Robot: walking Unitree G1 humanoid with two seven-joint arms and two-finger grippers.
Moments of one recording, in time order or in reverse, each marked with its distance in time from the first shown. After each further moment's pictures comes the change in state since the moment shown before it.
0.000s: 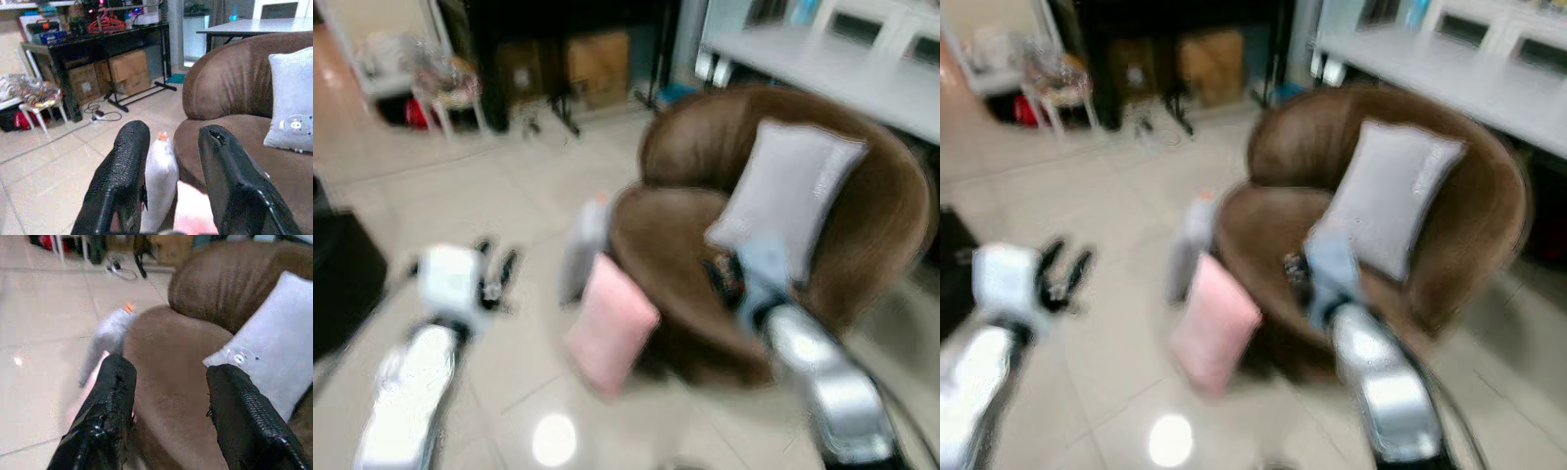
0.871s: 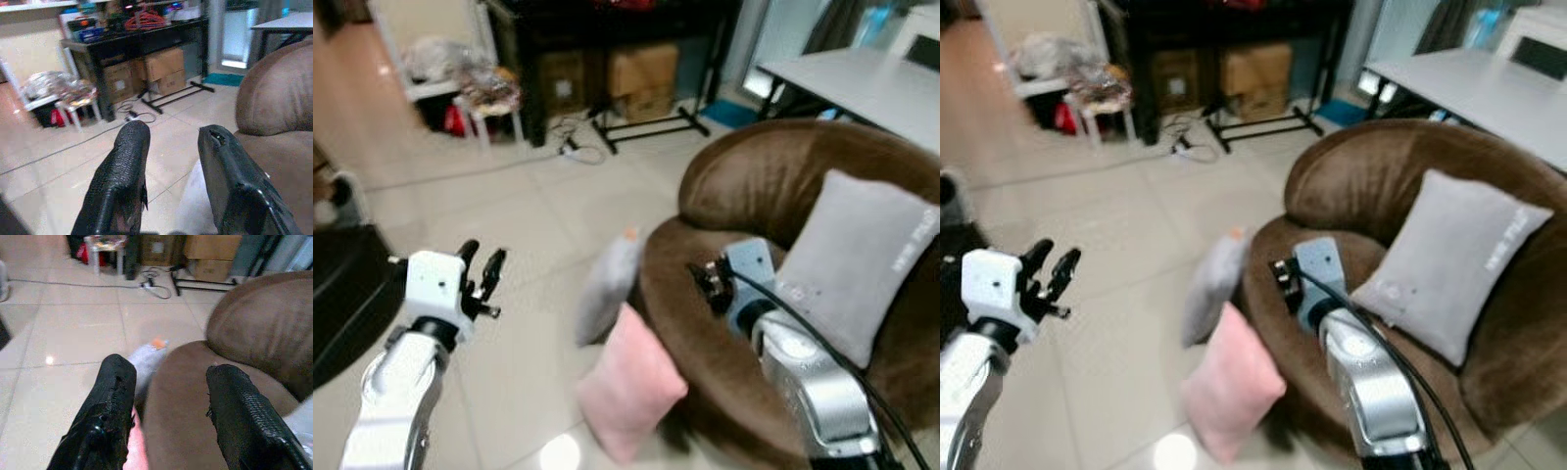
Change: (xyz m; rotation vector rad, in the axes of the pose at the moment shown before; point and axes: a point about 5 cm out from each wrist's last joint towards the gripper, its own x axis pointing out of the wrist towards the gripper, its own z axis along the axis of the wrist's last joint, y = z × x) left arm -0.007 0.015 -0.002 0.033 0.021 0.044; right arm 0.003 0.016 0.004 0.015 -0.022 0.079
